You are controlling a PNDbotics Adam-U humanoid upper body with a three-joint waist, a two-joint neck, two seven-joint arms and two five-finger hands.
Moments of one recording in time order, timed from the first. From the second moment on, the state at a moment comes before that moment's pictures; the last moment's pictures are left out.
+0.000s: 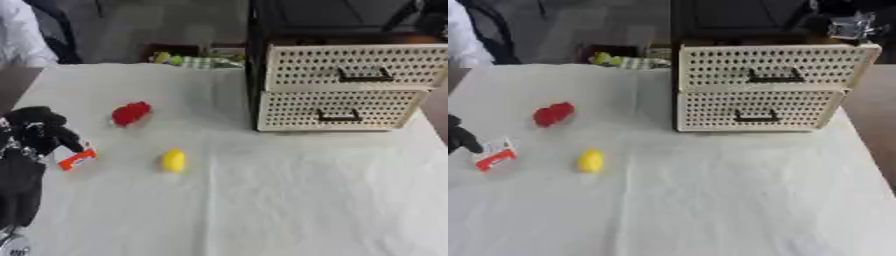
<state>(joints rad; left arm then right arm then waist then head) -0.23 0.18 0.05 -1.99 0.25 -0.24 -0.16 -1.07 -0.98 0.32 -1.35 -0.03 -0.34 0.81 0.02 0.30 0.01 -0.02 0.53</state>
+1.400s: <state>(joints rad) -0.23 0.17 0.05 -1.99 0.24 -0.22 -0.17 -1.07 -0.94 0.31 -1.30 0.06 -0.32 0.83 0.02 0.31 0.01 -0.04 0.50</state>
